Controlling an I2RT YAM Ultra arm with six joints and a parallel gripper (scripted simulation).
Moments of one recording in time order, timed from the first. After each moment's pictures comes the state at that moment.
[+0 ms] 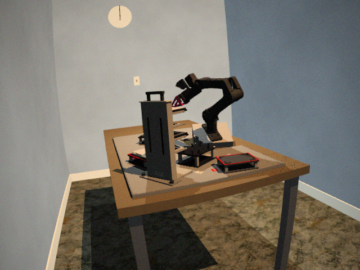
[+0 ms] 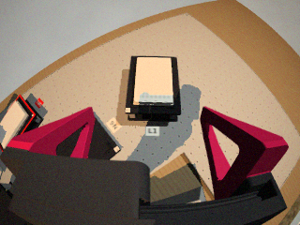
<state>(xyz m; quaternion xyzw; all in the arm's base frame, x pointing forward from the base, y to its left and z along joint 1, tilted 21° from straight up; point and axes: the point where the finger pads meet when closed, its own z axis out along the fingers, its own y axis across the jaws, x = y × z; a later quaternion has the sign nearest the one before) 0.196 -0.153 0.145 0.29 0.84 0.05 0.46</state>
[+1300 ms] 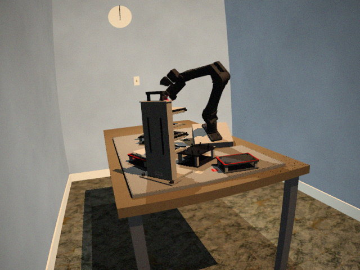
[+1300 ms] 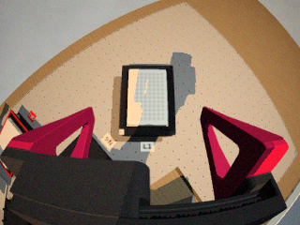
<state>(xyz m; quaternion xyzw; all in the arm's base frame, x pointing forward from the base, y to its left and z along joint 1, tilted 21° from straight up) 0.263 -0.201 0.149 0.29 0.88 0.06 0.38</state>
